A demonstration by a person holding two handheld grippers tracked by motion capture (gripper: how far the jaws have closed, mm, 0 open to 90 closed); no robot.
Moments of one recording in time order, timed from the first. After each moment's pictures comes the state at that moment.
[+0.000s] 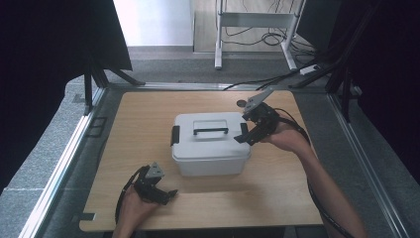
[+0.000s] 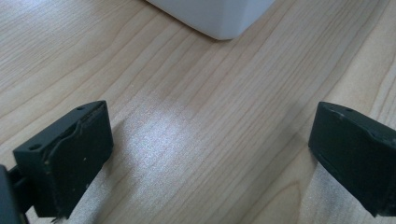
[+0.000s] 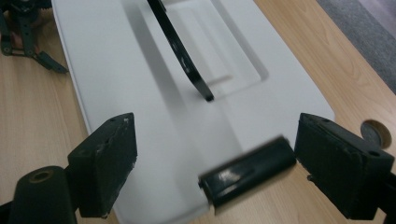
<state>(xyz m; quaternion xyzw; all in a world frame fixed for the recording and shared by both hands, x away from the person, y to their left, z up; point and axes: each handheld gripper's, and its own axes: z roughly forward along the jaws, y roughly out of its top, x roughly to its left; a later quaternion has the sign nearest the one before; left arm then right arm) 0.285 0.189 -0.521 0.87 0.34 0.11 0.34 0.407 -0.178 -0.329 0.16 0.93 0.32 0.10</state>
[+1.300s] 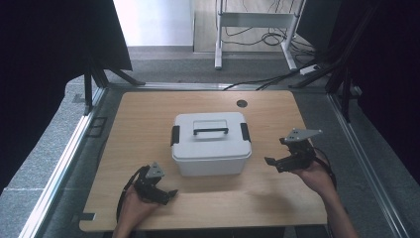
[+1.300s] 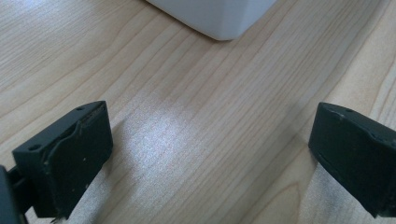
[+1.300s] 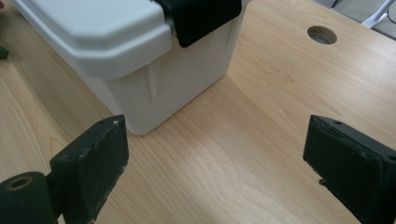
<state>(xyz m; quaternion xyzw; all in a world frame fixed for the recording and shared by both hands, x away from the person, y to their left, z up) 0.285 0.189 -0.521 0.87 0.34 0.11 0.34 0.344 -0.281 -0.407 0.30 0.86 0.39 0.16</state>
